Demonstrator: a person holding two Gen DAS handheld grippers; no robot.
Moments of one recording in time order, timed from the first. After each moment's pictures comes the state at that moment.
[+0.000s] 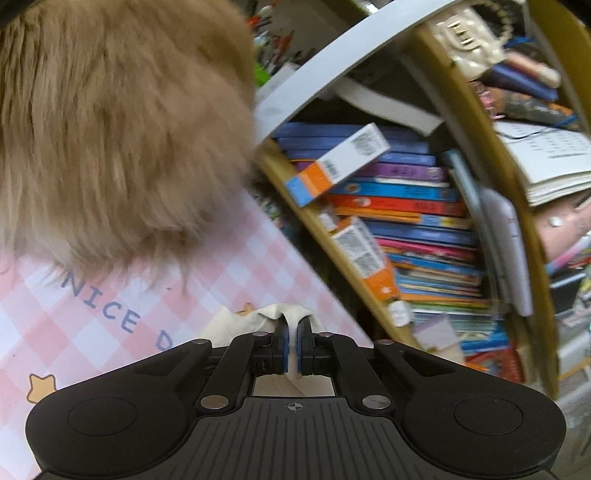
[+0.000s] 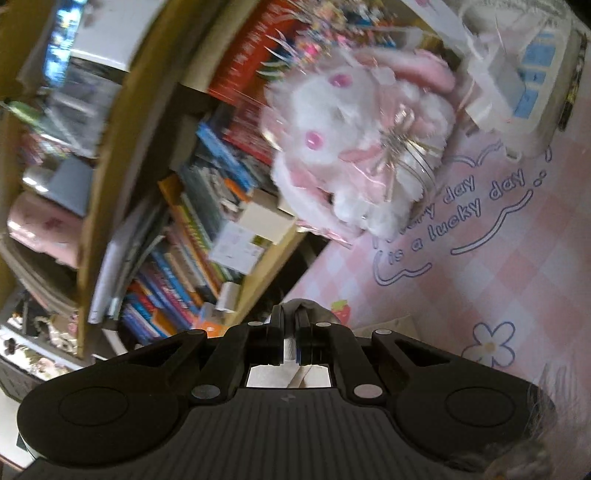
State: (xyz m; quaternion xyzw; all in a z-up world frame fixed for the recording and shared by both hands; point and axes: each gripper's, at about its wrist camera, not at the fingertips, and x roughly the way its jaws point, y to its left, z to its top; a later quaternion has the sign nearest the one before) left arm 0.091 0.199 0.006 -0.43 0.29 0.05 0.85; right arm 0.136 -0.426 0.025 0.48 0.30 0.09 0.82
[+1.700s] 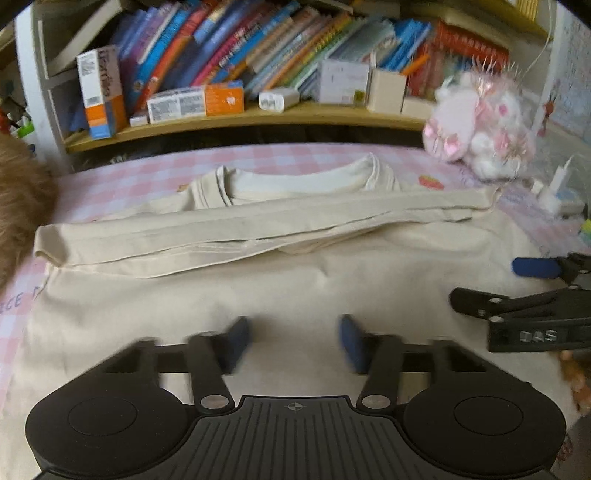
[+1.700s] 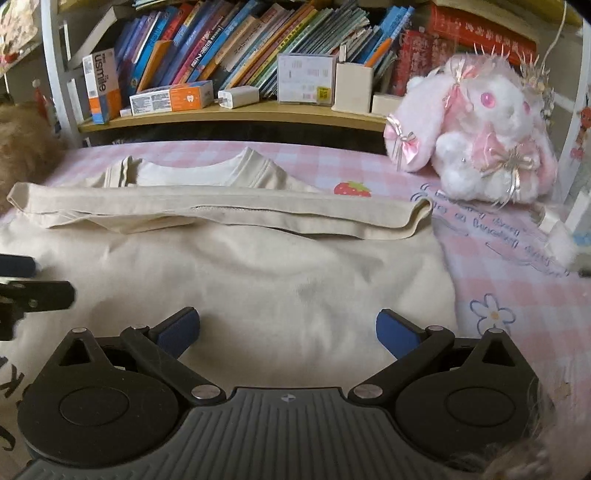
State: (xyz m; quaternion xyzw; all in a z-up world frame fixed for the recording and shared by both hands) left arm 0.061 -0.057 -0.016 0.02 0.43 -0.06 0.90; right arm 0.075 -0.252 -0.025 -0.03 0.37 0.11 0.92
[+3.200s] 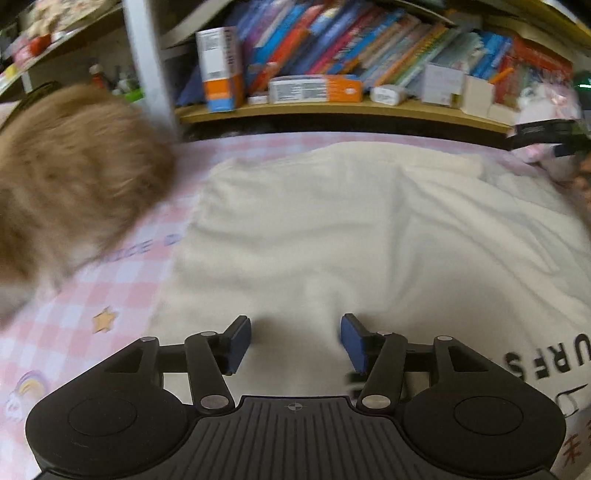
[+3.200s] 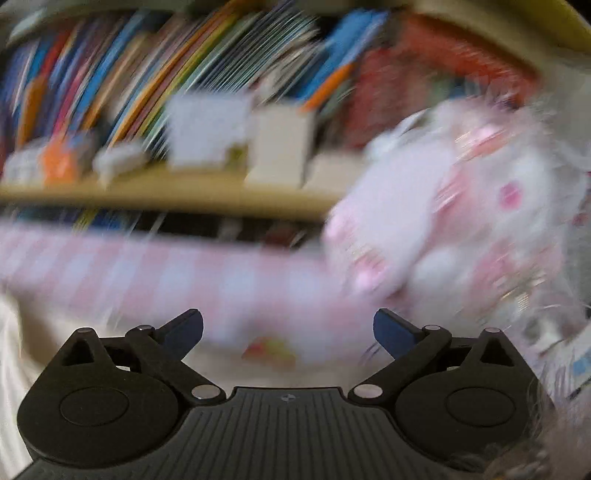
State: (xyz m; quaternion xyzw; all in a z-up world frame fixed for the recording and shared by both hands) left arm 0.008 0.042 -0.015 0.02 0.42 0.05 0.91; right arm 0.244 -0.282 -0.001 -0.03 0.34 -0.01 0.94
